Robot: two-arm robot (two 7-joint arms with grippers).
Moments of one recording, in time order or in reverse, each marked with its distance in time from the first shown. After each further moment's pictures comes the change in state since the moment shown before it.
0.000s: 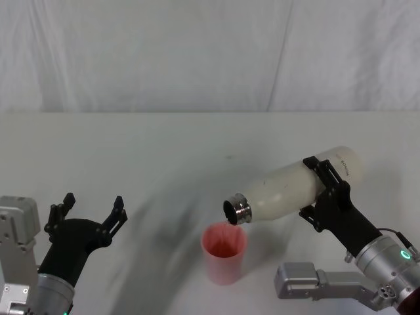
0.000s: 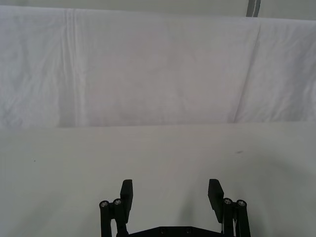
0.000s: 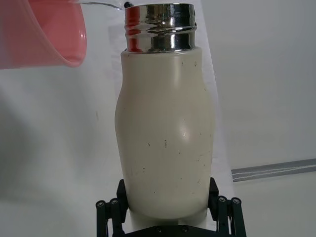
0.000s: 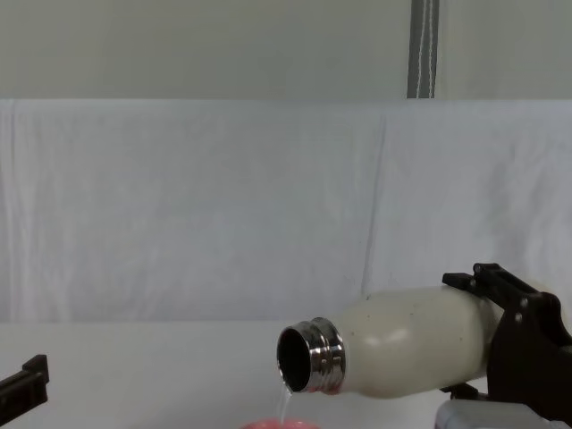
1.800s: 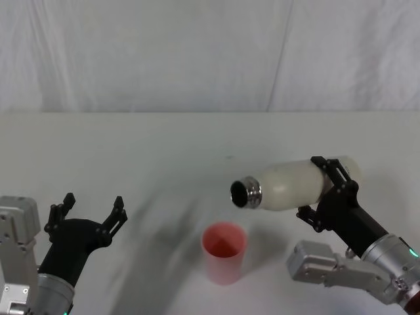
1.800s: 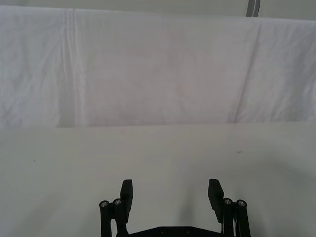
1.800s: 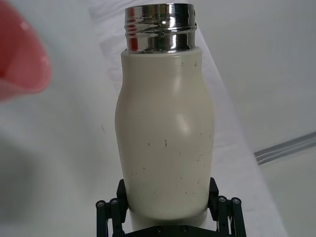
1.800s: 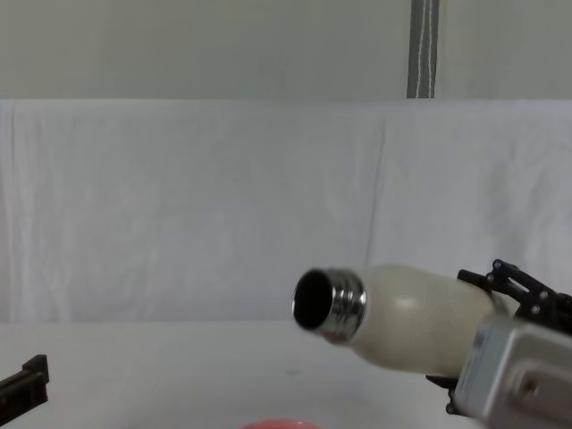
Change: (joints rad) left arm 0.000 0.000 0.000 0.000 0.000 0.000 0.000; right arm -0.037 -0.033 0.075 -0.026 0.220 -0.063 0.082
